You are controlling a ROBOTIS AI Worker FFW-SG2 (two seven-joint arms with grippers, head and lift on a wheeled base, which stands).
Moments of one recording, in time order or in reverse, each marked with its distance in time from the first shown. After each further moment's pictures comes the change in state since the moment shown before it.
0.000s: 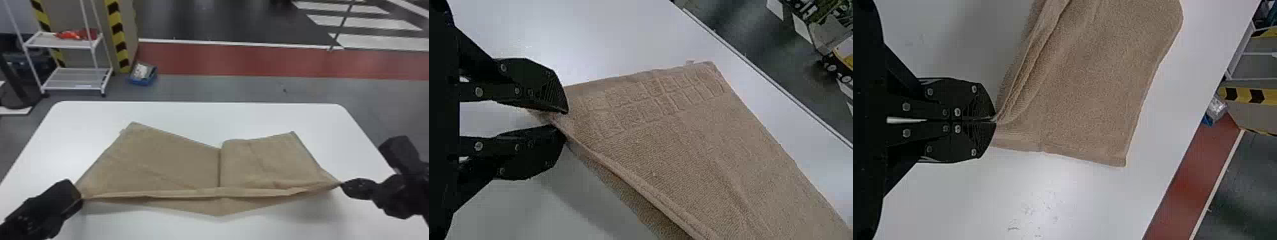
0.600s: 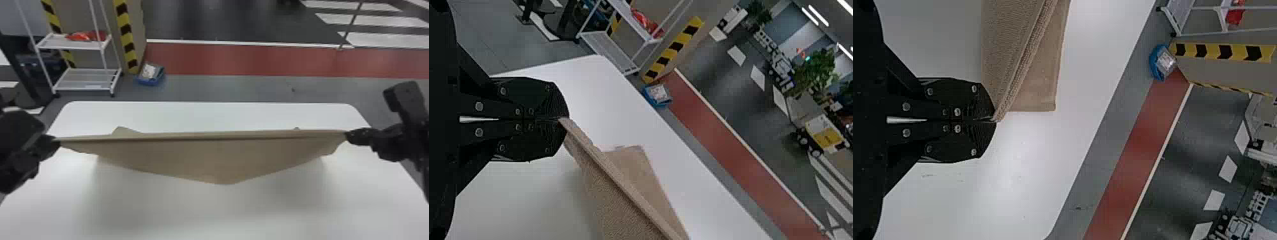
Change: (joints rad) left arm -0.144 -0.010 0.072 -0.277 0.018 0.312 -0.078; right arm -0.316 0.009 0.109 0.081 -0.021 0.142 -0.186
